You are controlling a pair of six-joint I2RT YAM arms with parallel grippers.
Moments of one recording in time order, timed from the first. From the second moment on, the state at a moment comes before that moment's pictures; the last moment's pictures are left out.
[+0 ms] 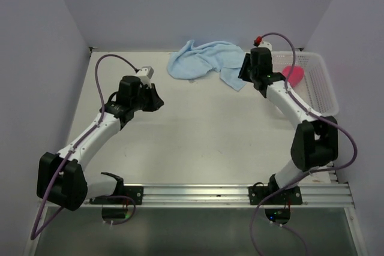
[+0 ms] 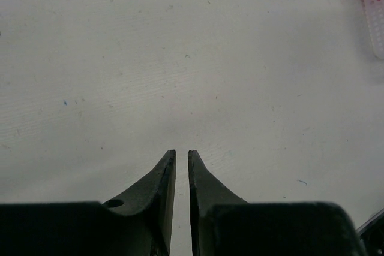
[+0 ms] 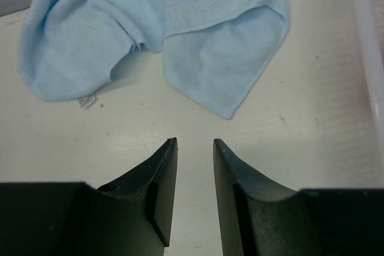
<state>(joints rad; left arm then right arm) -0.33 1.25 0.89 -0.25 0.21 -0.35 0.24 1.55 1.26 -0.24 0.19 0.41</state>
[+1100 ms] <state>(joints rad) -0.33 2.07 1.77 -0.36 0.17 -0.33 0.29 2.21 1.66 -0.41 0.26 0.31</state>
